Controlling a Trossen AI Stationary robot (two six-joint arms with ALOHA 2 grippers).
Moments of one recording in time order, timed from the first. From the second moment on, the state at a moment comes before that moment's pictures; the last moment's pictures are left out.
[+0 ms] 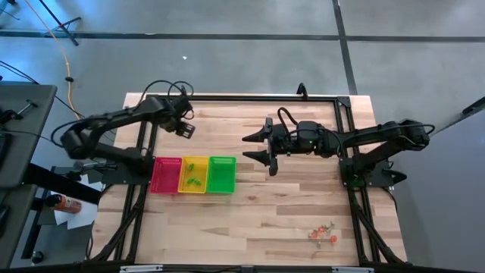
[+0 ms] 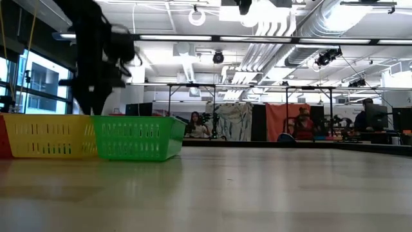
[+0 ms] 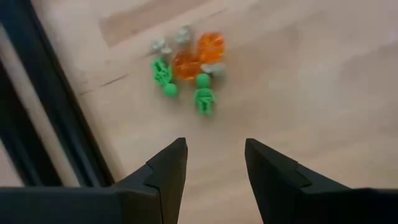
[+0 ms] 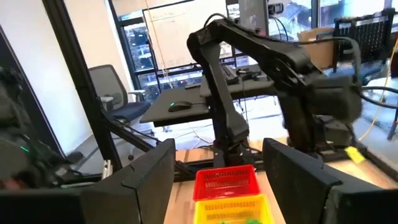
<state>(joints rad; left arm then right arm) 0.70 1.29 0.80 -0.92 -0.19 -0.45 0.04 1.38 0.97 0.46 -0.03 0.18</state>
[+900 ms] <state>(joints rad) 0.78 1.60 0.76 -0.67 -0.16 -0.42 0.04 1.38 0.97 0.45 0.01 0.18</state>
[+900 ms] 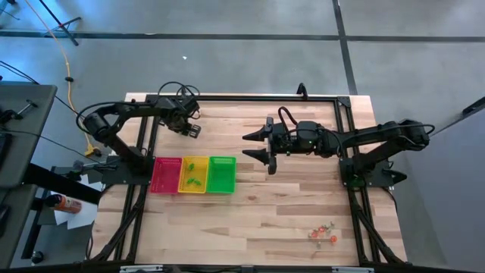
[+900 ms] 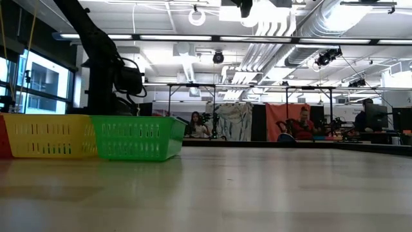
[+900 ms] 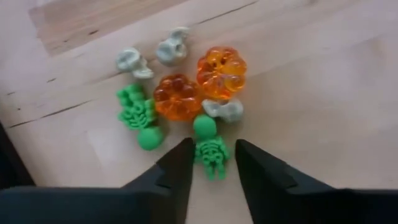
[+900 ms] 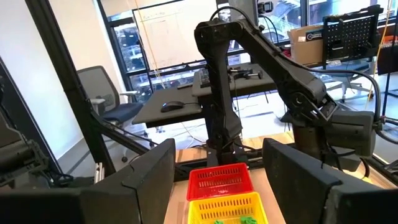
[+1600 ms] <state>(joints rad) 0.76 1.24 0.75 -0.82 0.08 -0.27 0.04 1.38 0.97 0.40 0.01 0.18</state>
